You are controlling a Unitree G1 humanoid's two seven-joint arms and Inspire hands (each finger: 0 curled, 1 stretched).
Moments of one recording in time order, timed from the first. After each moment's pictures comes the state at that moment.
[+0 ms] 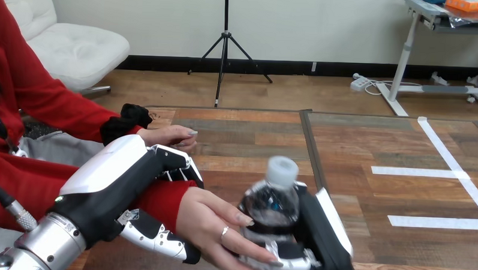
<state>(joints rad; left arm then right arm) 0.22 0.56 0.05 -0.48 0.32 -0.12 -0.41 0.25 -0.06 0.25 0.11 -0.07 -0.59 0.15</state>
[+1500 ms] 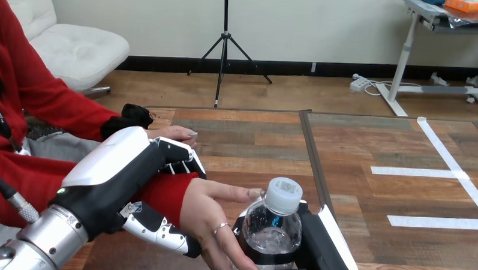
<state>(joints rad) 0.18 0.56 0.05 -0.47 0.33 -0.12 -0.41 0.38 -0.09 0.30 -0.06 -0.05 -0.58 0.19</state>
